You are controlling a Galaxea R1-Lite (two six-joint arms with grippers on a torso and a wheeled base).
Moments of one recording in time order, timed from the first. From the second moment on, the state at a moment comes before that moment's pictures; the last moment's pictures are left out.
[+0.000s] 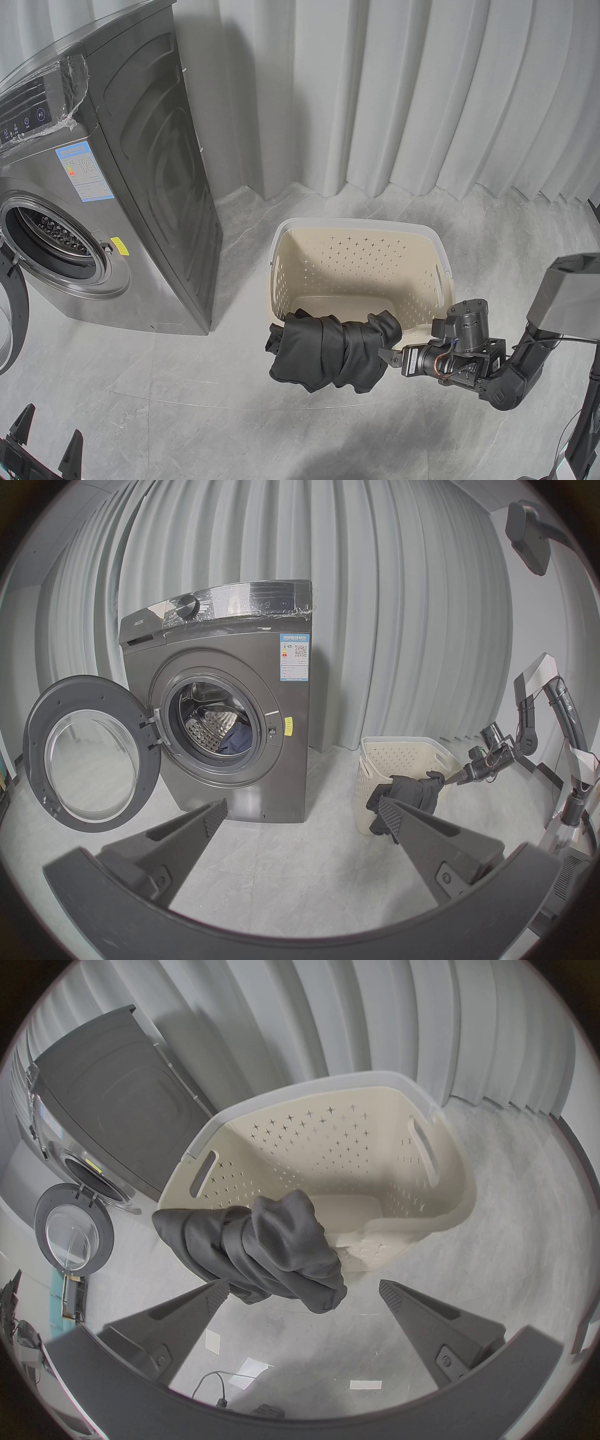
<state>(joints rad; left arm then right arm) 0.00 0.02 -0.02 0.00 -0.02 -0.01 0.47 2.11 -0.52 -1.03 -0.08 0.35</state>
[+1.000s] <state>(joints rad) 0.00 0.02 -0.02 0.00 -0.02 -0.01 0.46 2.30 -0.72 -1.03 -0.11 0.39</state>
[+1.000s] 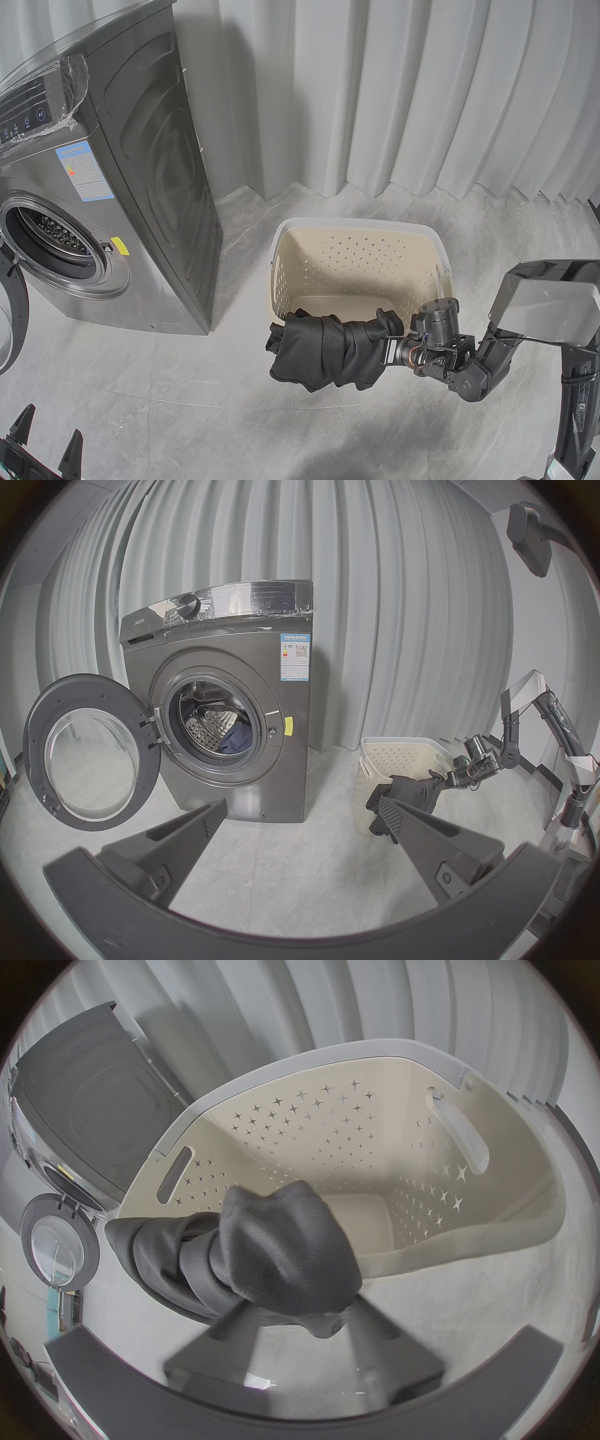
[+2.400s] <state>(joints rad) 0.00 0.02 -0.02 0.00 -0.02 -0.01 0.53 1.85 -0.42 -1.07 -0.11 0.39</state>
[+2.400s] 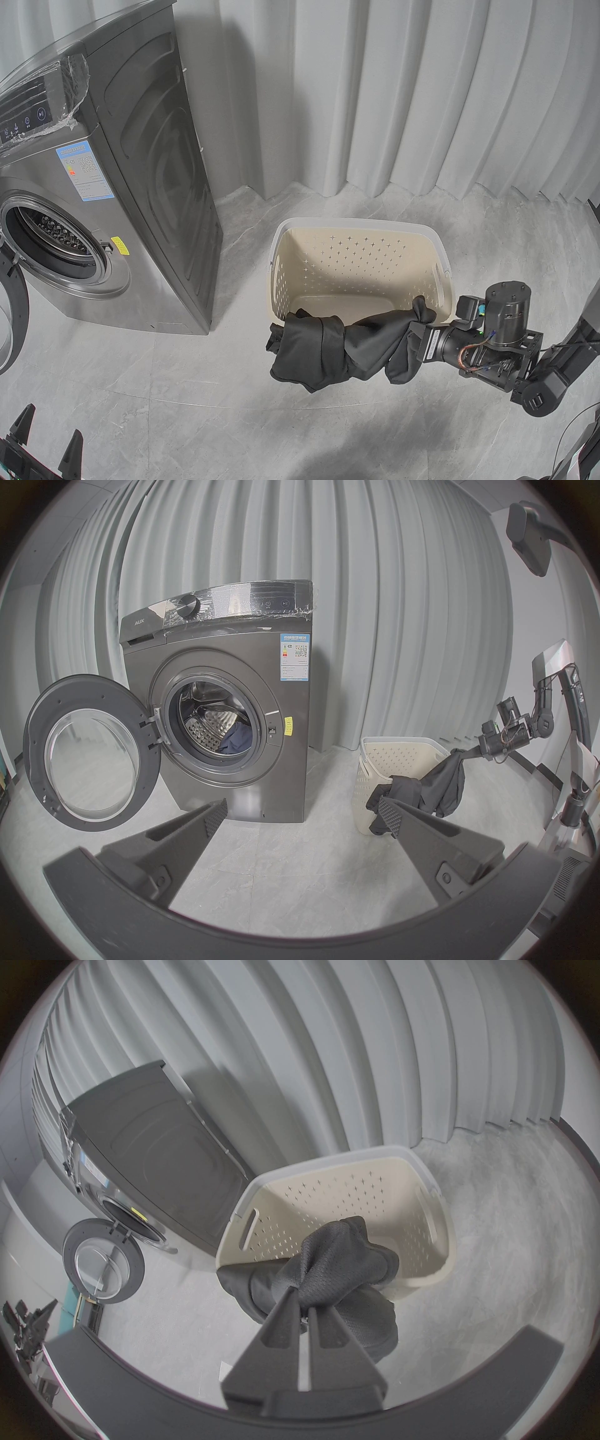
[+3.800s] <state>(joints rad) 0.00 0.02 -0.02 0.00 -0.02 -0.01 0.45 2.30 -0.67 -1.13 -0.11 0.31</state>
